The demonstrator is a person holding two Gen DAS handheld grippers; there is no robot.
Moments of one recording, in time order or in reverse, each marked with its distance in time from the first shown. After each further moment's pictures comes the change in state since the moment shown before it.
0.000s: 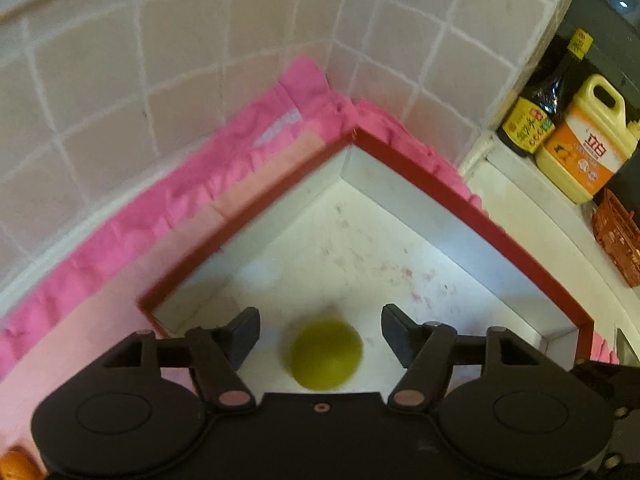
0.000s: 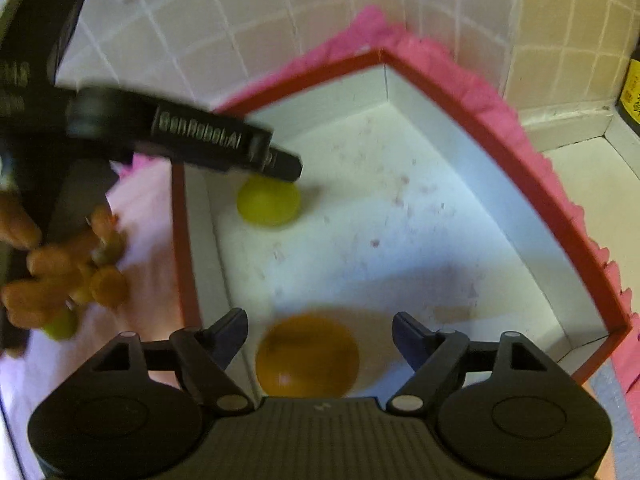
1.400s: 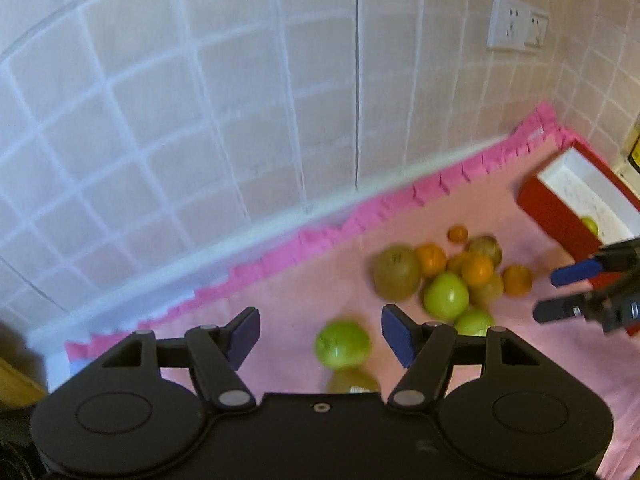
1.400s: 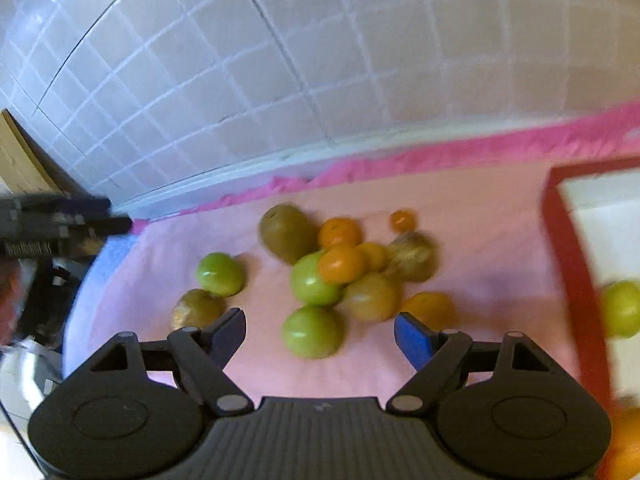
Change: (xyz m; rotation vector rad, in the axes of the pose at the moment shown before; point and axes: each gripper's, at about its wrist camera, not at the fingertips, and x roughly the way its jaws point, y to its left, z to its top) left arm -0.283 0.204 -0.188 -0.180 -0.047 0.424; right arm 0.009 0.223 0.003 -0.261 0.087 0.391
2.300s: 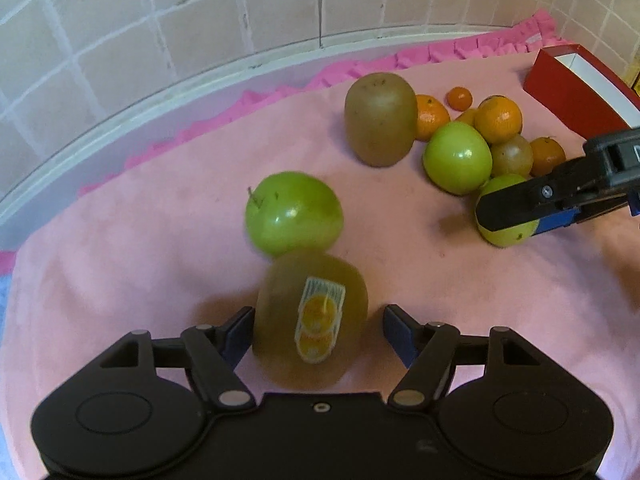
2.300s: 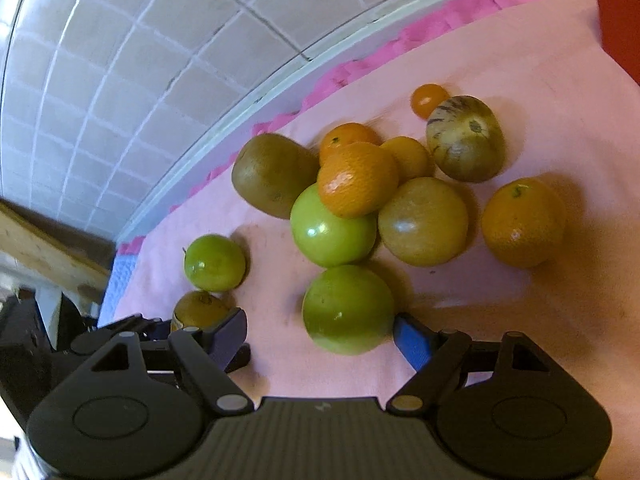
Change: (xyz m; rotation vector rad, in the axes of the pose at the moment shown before) left arm 0.112 -0.027 -0.085 0.019 0.120 -0.064; right arm 0.099 -0.021 -0.028 0.312 0.072 0.135
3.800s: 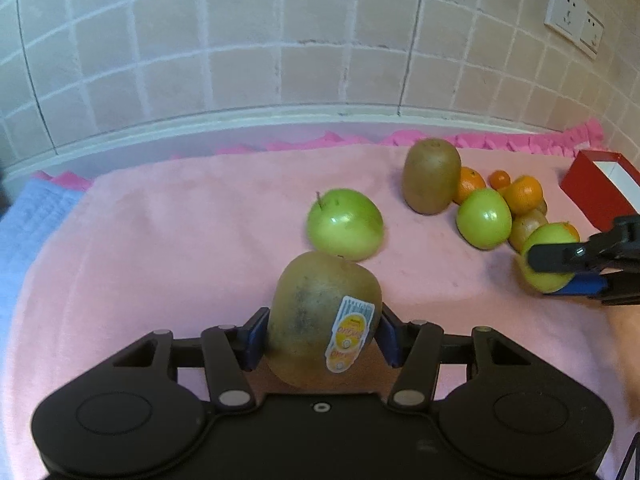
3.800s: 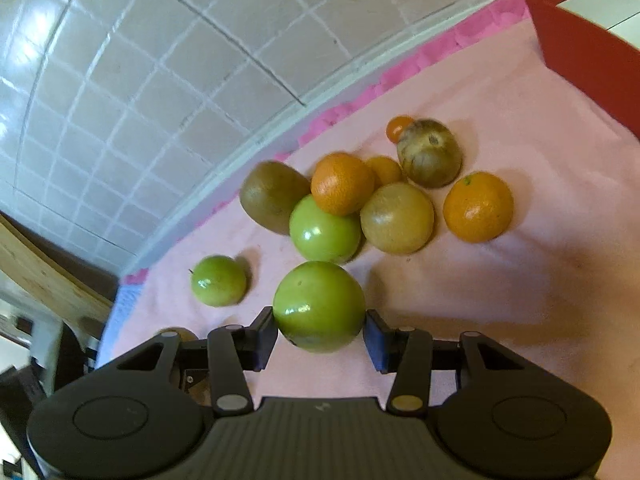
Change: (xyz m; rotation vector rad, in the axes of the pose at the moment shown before) left arm -0.042 -0.001 -0.052 -0.300 -0.233 0.119; right arm -0.038 0.002 -0.037 0.003 -0.187 -0.006
